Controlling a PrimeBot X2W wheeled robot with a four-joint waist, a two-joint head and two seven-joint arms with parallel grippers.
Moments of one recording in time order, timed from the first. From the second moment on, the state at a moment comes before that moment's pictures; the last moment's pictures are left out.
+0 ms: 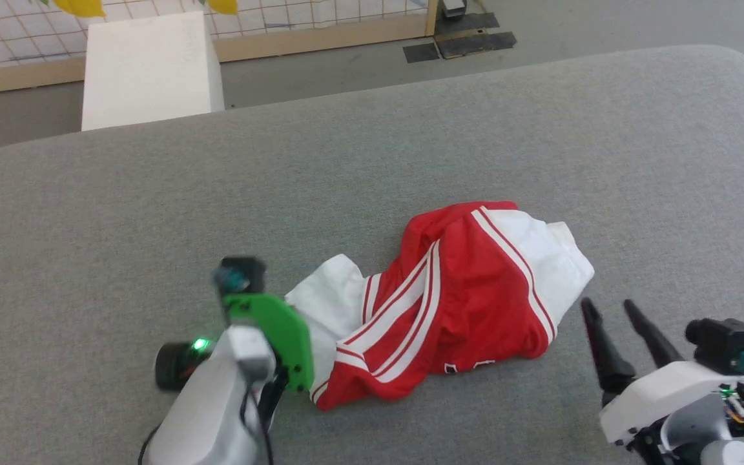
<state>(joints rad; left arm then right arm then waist) -0.40 0.08 -0.28 0.55 -0.36 0.09 0.37 0.02 -0.05 -0.03 0.01 0.34 0.13 0.13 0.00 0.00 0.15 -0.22</state>
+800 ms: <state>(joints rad) -0.19 0.08 -0.24 0.24 -0.41 0.19 0.14 -0.60 -0.20 -0.15 0.72 0.25 0.13 0.43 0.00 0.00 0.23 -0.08</state>
